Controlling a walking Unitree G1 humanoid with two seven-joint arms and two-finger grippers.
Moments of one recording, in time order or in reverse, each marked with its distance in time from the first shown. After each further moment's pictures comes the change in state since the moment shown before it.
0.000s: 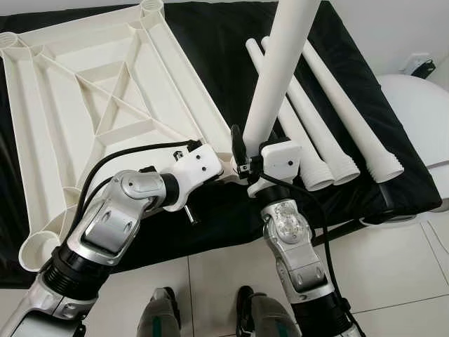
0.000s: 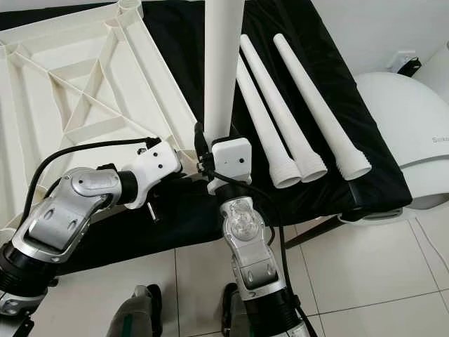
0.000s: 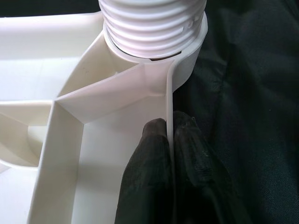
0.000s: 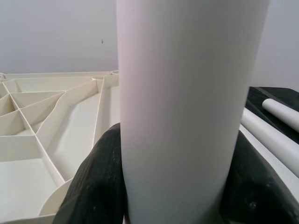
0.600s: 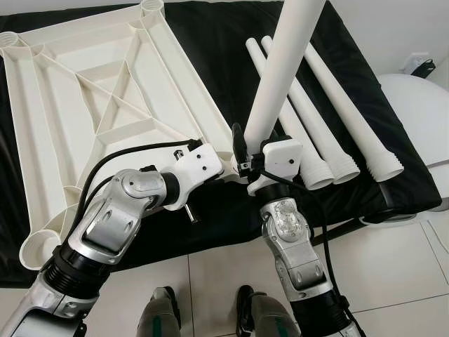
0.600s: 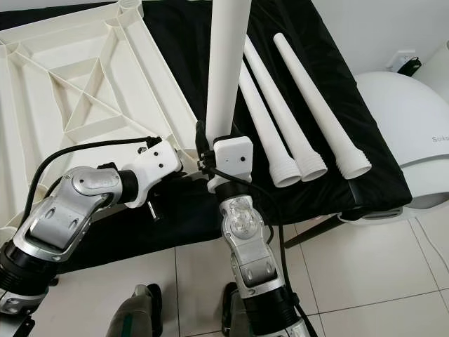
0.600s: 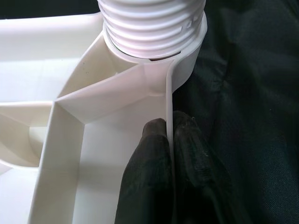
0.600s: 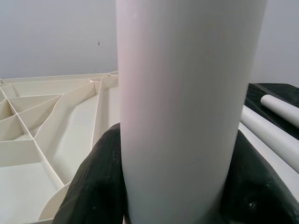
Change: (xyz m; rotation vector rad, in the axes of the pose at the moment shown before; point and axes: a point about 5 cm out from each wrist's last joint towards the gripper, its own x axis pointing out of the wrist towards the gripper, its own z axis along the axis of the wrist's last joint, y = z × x) left arm 0.001 0.002 0.000 0.009 0.001 0.006; right arm 0.003 -0.001 -0.001 0.026 0.003 -0.016
